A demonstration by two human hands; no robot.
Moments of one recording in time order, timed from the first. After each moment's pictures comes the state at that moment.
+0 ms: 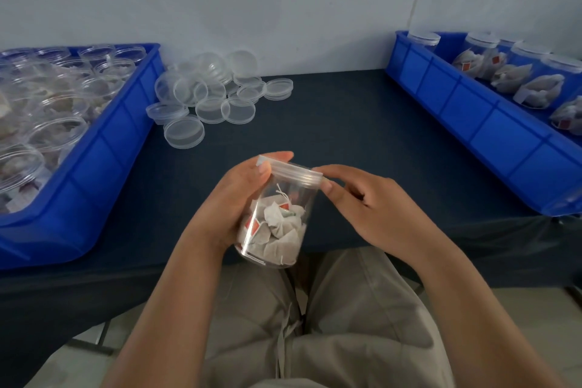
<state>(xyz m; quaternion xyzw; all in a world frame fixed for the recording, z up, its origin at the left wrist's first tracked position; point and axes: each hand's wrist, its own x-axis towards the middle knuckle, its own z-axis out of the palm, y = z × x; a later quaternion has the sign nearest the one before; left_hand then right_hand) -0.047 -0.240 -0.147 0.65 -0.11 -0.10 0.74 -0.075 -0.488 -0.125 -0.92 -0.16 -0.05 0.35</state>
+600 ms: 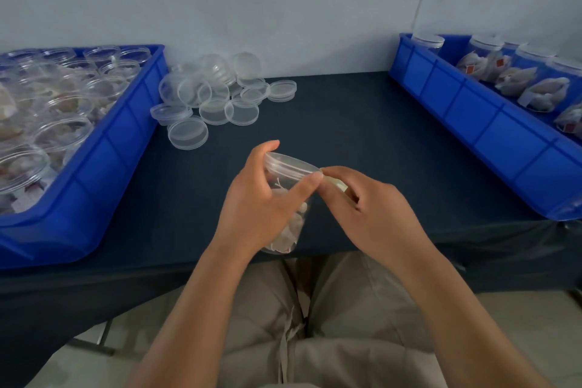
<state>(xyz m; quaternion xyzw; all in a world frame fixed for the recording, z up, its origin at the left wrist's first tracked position) -0.060 -0.273 -0.136 0.86 -0.03 0.08 0.50 -0.079 -0.471 -0.133 -0.93 -0.11 -0.09 0.34</state>
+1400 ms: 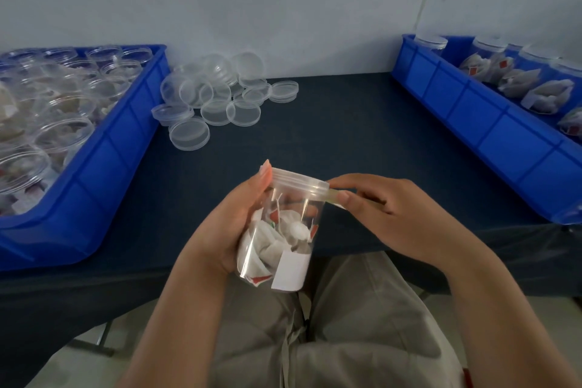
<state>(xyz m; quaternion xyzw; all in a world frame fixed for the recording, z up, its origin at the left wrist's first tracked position) -0.072 -0.244 -0.133 0.52 -0.08 -0.26 0.81 -0.074 -0.505 -0.116 -0.92 -0.21 0.00 0.34</state>
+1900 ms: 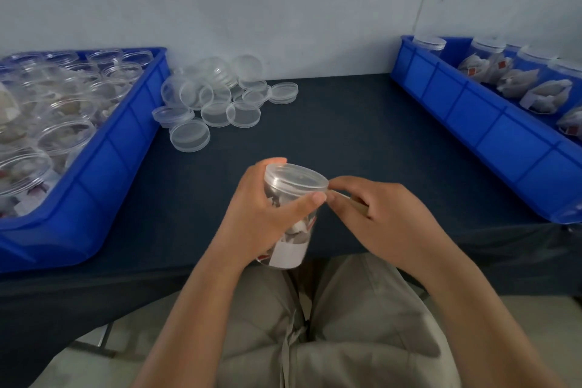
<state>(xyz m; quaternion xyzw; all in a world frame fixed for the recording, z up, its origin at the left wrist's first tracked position) -0.069 -0.264 -0.139 0.83 -0.06 0.03 0.55 -0.080 -0.487 -0.124 -0.95 -0.14 -0.06 0.27</state>
